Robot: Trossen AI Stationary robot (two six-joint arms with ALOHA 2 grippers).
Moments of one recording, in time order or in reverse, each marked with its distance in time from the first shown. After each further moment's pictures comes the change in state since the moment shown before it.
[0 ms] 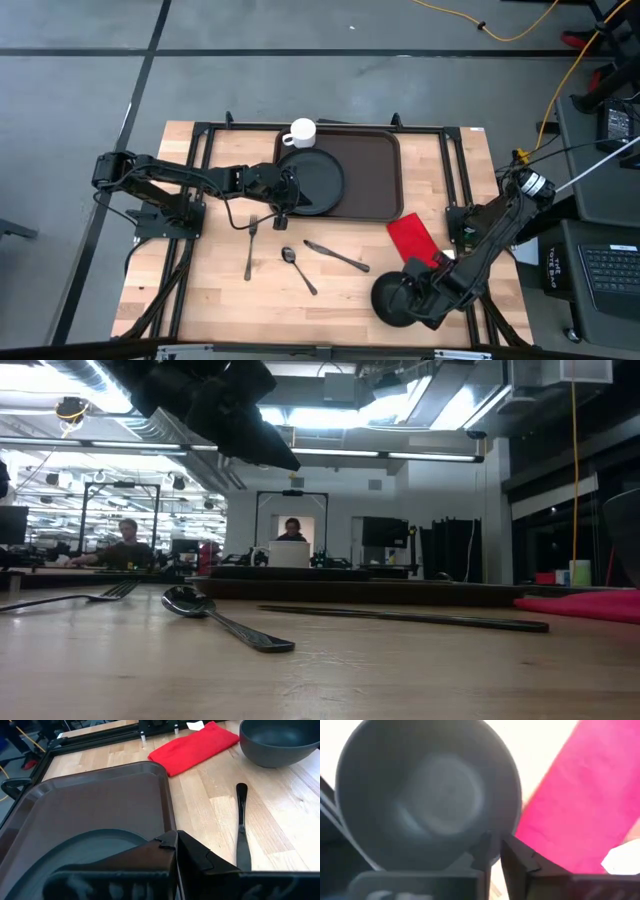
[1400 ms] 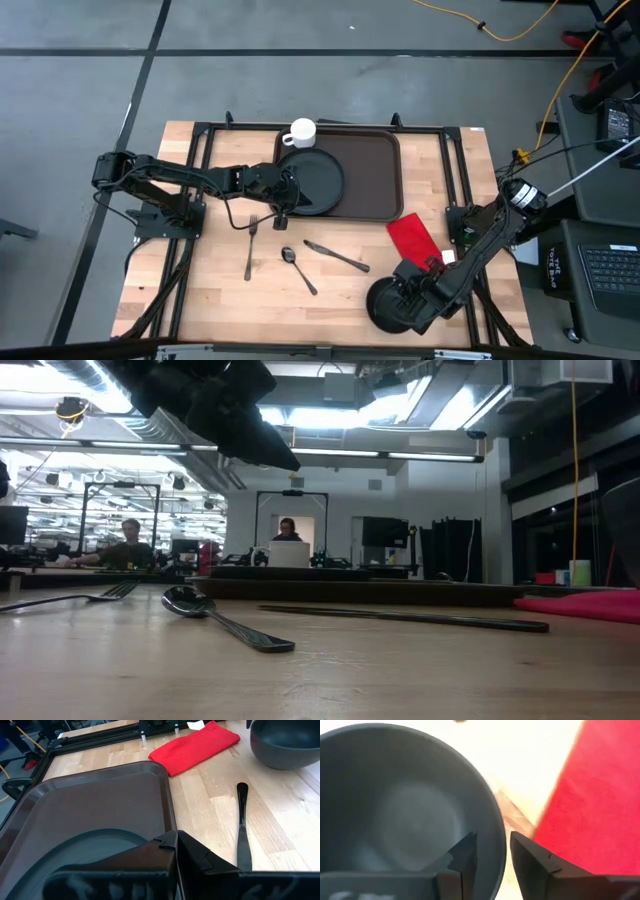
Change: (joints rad) left arm 0.000 0.000 0.000 -0.001 -0.003 0.002; right arm -0.020 0.122 -0.005 0.065 0.080 0.100
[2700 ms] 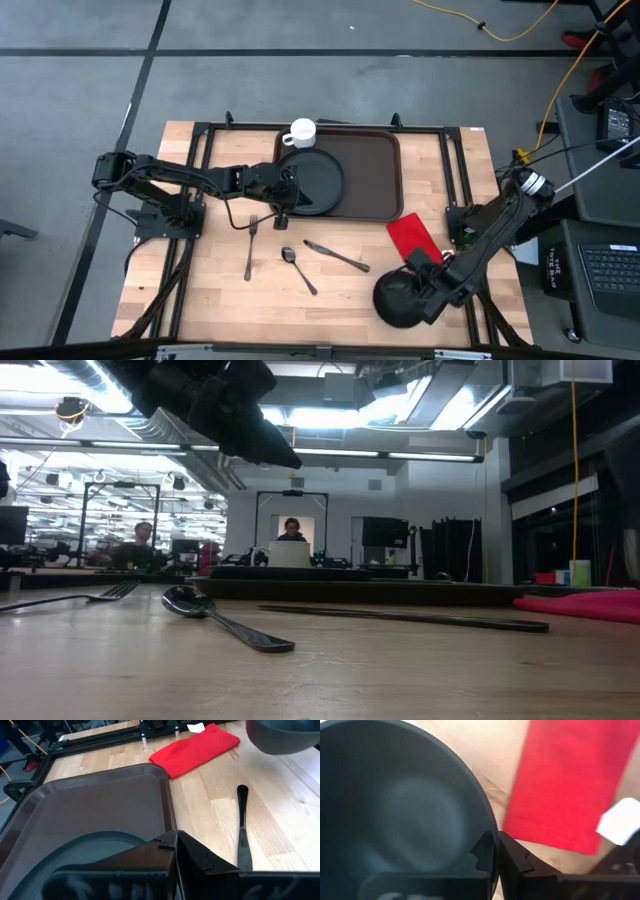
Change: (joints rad) left arm 0.000 0.000 0.000 0.015 0.000 -0.001; right arm -0.013 -0.126 0.021 -0.140 -0.124 0.154
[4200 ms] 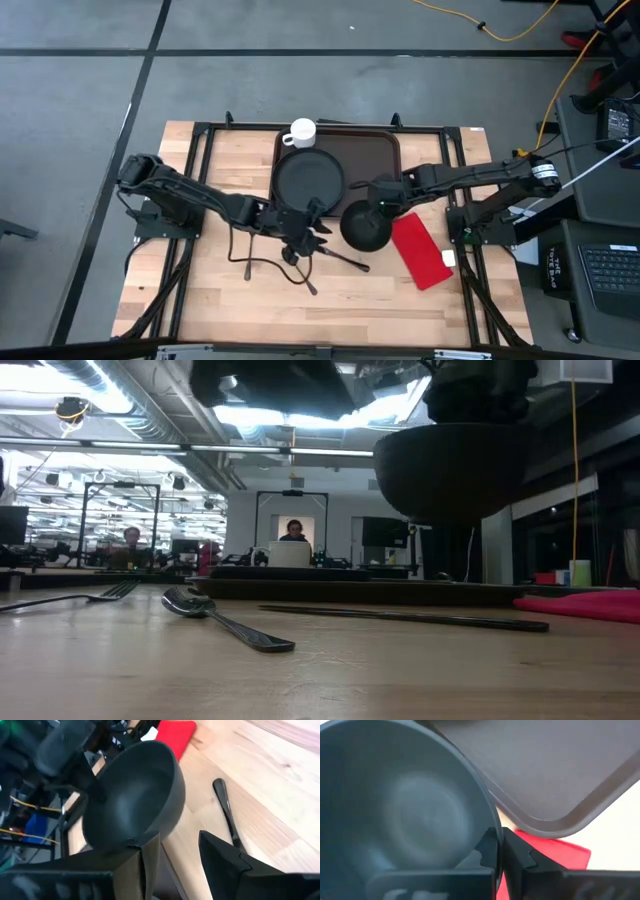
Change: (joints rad) left arm -0.346 0.246 0.387 -0.267 -0.328 0.411; right arm -0.777 -0.142 0.003 0.088 0.001 -0.867
